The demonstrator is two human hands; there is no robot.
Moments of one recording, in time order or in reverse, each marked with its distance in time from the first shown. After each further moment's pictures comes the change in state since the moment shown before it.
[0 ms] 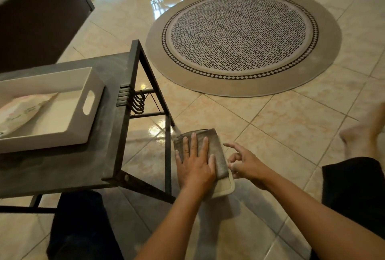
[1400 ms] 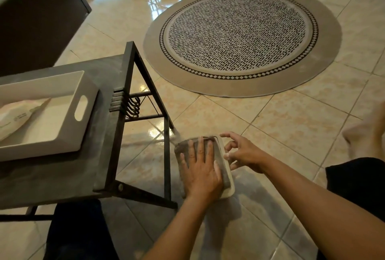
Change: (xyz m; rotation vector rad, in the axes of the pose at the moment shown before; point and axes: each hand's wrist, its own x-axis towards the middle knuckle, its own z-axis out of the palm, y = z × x) left_hand -0.007 0.017 0.001 0.073 -0.008 0.078; right_hand 0.039 -0.021 -0.016 -0.017 -0.061 -0.012
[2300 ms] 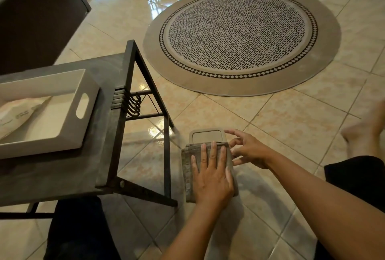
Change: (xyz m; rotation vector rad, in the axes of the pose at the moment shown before) left_hand -0.015 0.024 0.013 -0.024 0.009 0.050; right_hand -0.003 0.000 -0.013 0.103 -0.013 0.056
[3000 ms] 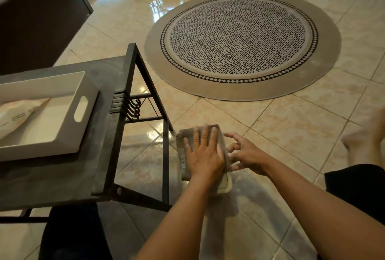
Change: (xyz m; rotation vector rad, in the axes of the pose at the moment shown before) left_hand 0.072 -0.017 -0.019 0.037 0.037 -0.068; right_hand 0.005 -0.002 0.004 -0.019 0.024 -0.012
